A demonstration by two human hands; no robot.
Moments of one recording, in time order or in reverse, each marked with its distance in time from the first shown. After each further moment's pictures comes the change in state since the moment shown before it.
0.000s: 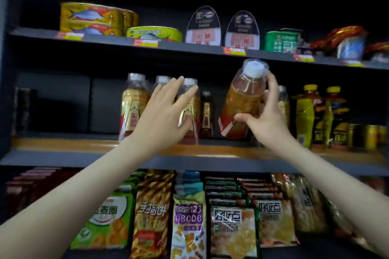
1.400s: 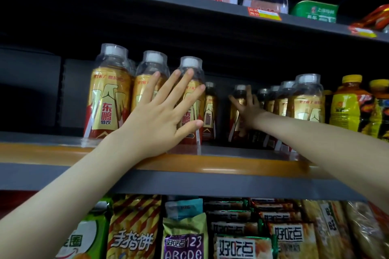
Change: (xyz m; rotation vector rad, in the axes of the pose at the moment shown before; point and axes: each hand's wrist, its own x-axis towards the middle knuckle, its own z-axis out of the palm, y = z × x) left_hand 0.004 -0.037 0.088 0.219 -0.004 0.144; right_hand 0.141 0.168 0.074 -1.193 -0.633 0.374
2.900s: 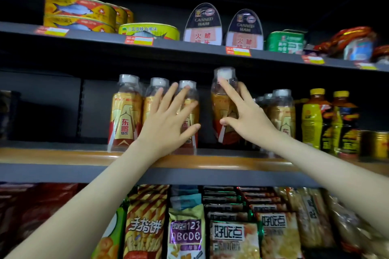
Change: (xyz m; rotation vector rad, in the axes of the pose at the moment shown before) left_hand 0.013 0.014 -0.029 -0.142 0.016 -0.121; right_hand -0.178 -0.010 -0.062 0.649 0.498 -0.401
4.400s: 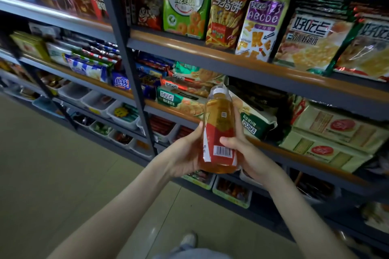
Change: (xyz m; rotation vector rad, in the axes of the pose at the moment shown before) left_hand -0.374 0.242 -0.167 -1.709 -0.642 -2.120; right_hand -0.423 -0.071 0.139 1.426 -1.043 0.695
